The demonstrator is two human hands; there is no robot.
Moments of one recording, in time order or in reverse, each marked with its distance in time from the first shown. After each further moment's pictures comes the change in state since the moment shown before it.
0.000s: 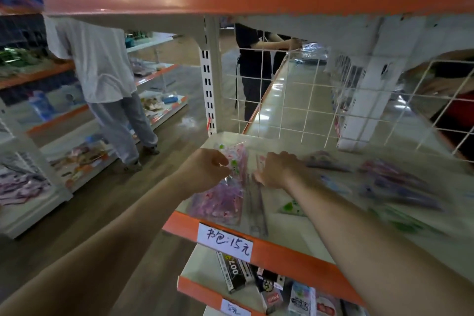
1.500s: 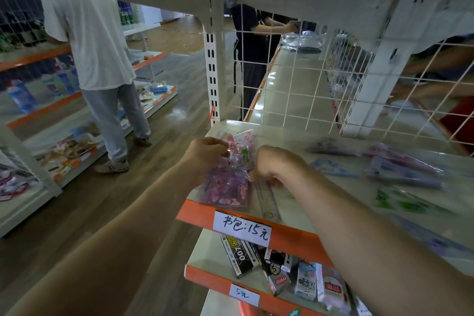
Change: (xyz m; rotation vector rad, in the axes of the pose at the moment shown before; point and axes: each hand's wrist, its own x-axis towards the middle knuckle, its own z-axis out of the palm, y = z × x) left_hand 0.025 -0.029 0.005 -0.608 0.092 -0.224; right_hand -0.030 -0.049 -0.012 0.075 -0.242 0.018
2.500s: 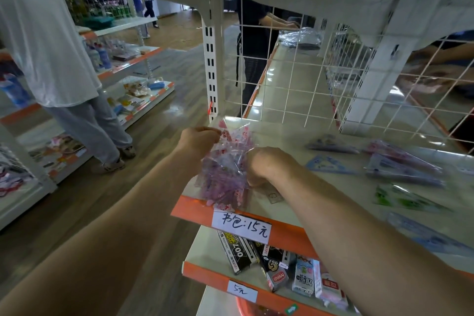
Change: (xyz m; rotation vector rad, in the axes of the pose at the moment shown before) left_hand -0.004 0.018 -0.007 -0.083 0.067 -0.040; right_hand -0.001 -0.017 0.010 -0.278 -0.030 -0.022
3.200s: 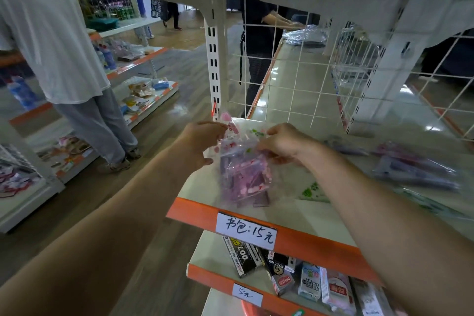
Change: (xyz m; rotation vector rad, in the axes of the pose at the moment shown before) left_hand 0.009 0.012 -0.004 -0.039 -0.098 -0.115; right_hand 0.021 0.041 -0.015 1.115 0.141 -0.021
